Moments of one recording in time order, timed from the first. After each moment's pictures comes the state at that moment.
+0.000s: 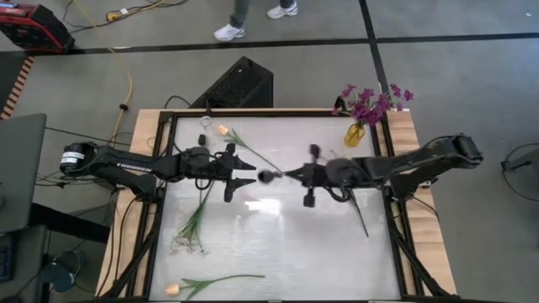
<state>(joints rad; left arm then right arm) 0.09 1.20 0.55 0.46 0.05 -0.03 0.19 1.27 0.91 -0.01 0.43 -0.09</state>
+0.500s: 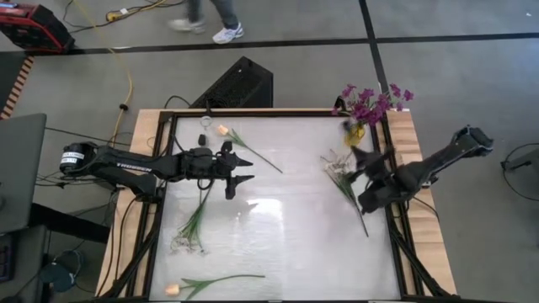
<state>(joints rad) 0.09 1.20 0.55 0.37 -0.07 0.02 0.47 0.88 0.65 -1.01 1.42 1.06</state>
